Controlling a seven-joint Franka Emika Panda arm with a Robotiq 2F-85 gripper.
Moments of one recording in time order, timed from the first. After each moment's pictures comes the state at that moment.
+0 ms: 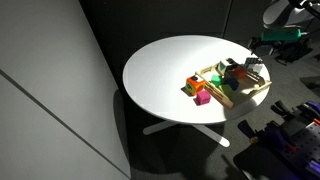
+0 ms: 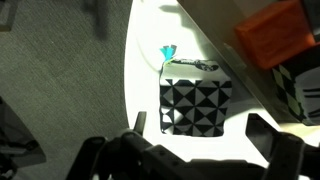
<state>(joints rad) -0.14 0.41 -0.24 -2.20 -0.06 2.65 0.43</state>
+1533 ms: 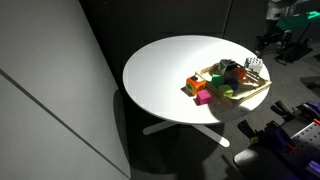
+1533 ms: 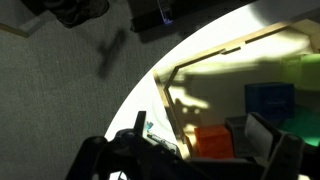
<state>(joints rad) -0.12 0.16 -0.16 -2.29 -0.08 2.22 0.13</state>
